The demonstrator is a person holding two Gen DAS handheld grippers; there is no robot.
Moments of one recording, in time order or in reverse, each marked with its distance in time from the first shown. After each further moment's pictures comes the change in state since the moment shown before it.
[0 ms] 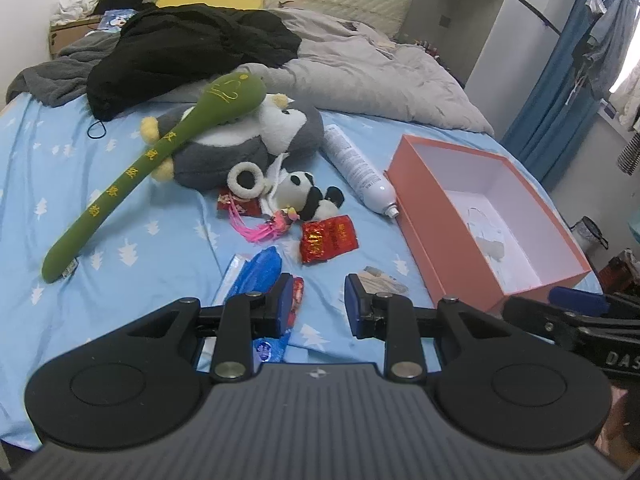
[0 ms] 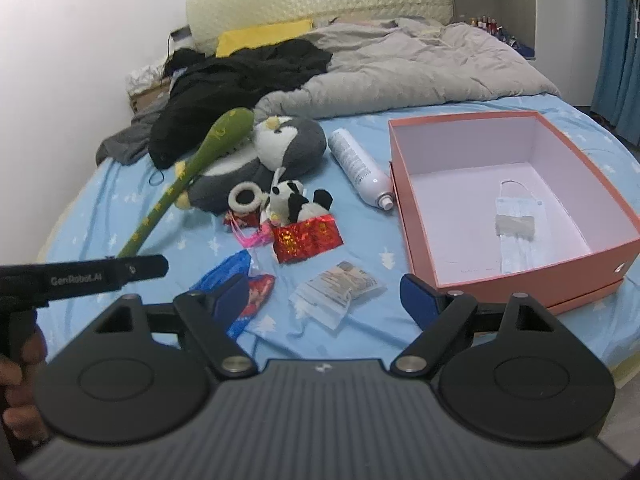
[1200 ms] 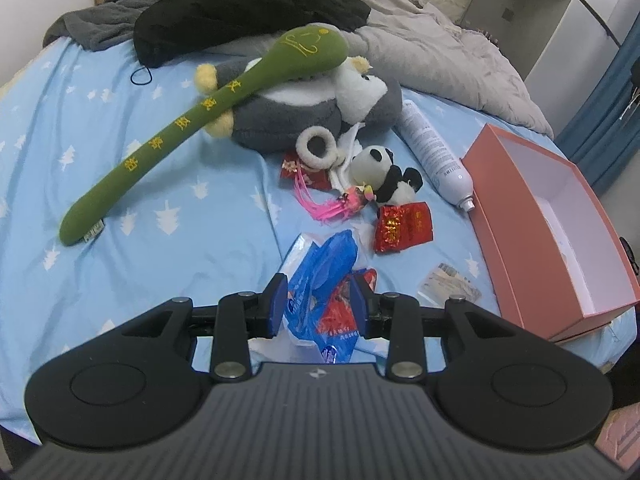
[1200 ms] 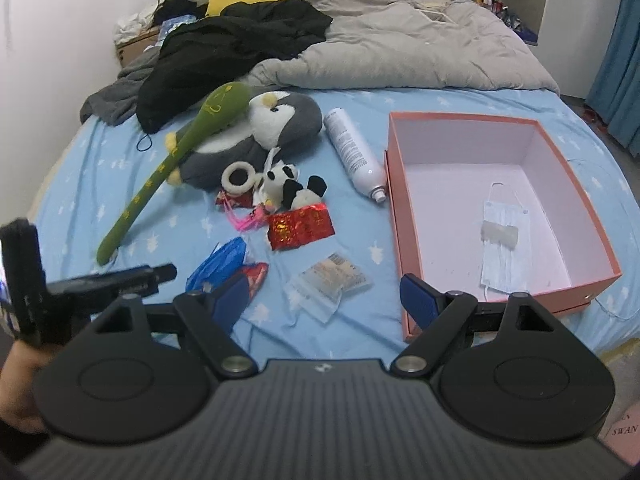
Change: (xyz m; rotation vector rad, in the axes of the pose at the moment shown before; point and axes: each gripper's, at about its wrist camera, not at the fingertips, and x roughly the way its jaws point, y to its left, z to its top) left arm 0.061 0.056 0.001 -0.133 0.088 0.100; right arm -0.001 0.025 0.061 -0.056 0.162 -0.074
